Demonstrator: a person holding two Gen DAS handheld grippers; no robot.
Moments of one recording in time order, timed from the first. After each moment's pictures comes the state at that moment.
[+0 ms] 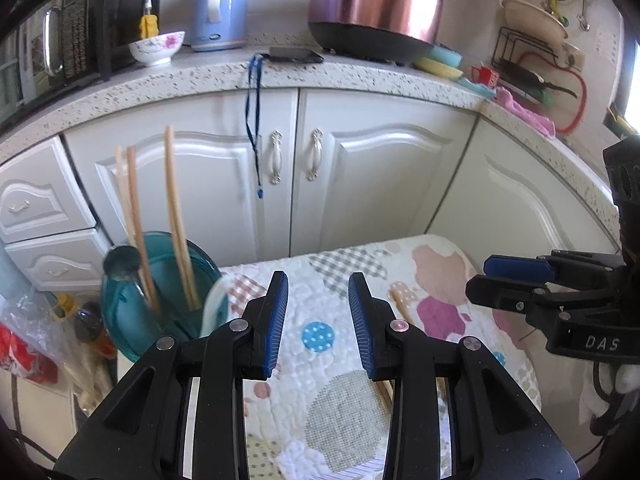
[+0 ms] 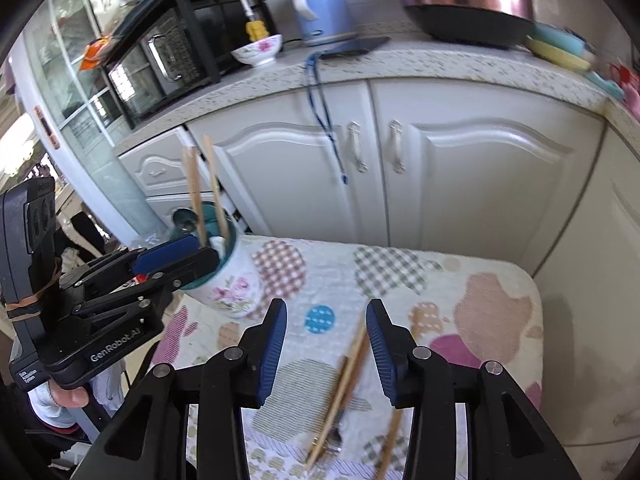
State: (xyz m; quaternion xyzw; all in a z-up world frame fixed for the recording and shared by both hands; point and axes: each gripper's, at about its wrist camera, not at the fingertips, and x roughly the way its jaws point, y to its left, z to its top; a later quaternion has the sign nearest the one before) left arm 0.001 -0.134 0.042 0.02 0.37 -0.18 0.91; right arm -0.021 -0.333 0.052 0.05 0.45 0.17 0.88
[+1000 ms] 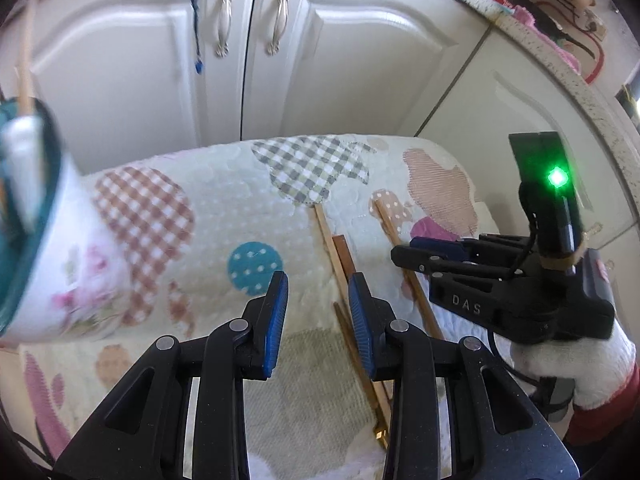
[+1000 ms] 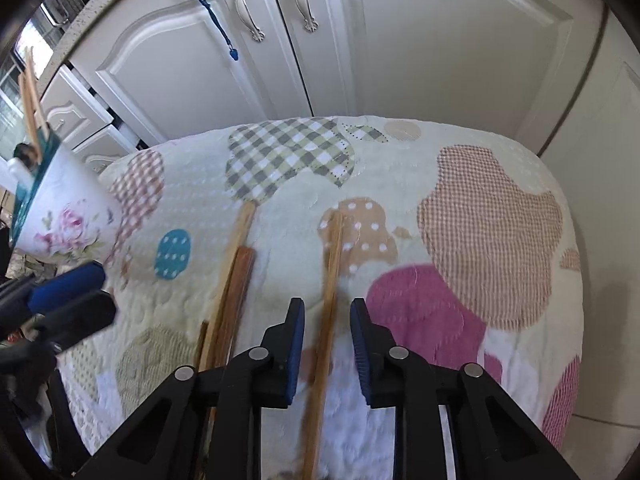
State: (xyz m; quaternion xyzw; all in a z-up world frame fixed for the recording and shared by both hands) left arm 0.048 -0.190 -0.080 -0.01 0.52 -0.23 0.82; right arm 0.043 -0.367 -0.114 0.03 0.58 0.09 0.81
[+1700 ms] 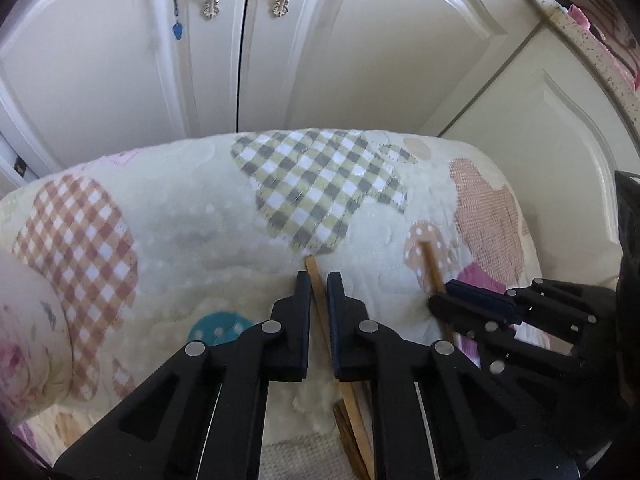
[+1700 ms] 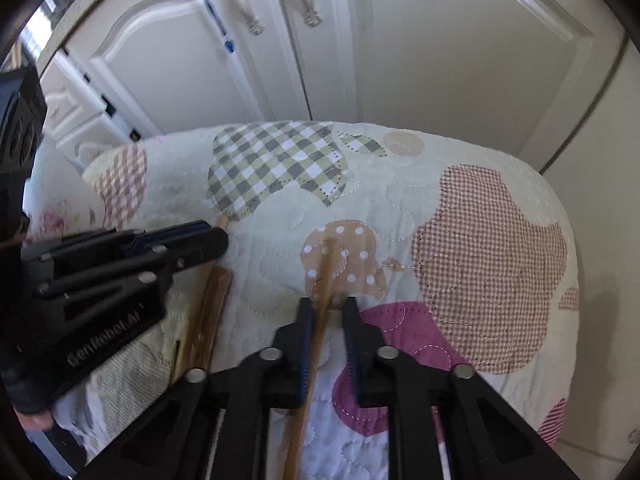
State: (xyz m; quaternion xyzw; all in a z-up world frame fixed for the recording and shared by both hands) left arm 0.105 -0.217 -0.124 -0.02 0.56 -0.20 0.81; right arm 0.056 -0.371 -0.115 -0.01 0.59 0.11 0.80
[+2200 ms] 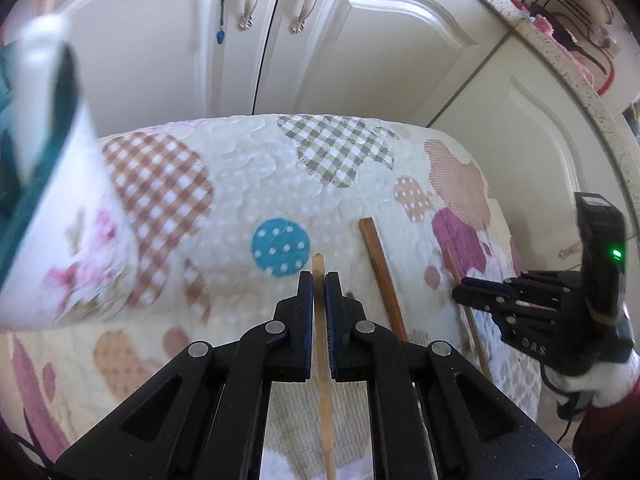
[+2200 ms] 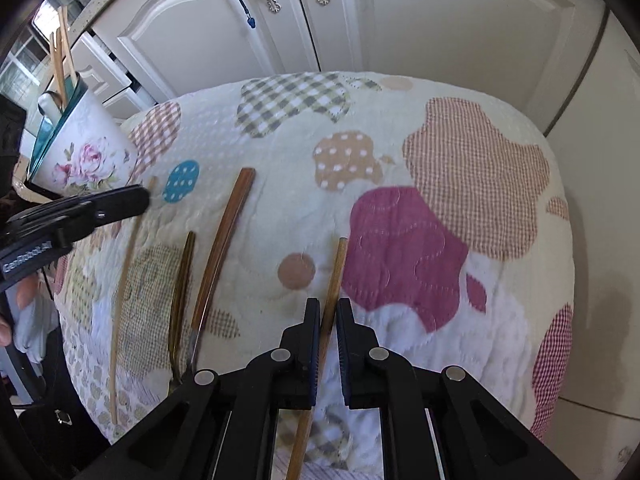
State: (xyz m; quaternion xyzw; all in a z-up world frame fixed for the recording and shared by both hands) left arm 0.040 -0.155 -0.087 -0.04 0.54 -0.22 0.81; right arm -0.011 -0.390 -0.109 0.02 0.61 0.12 0.78
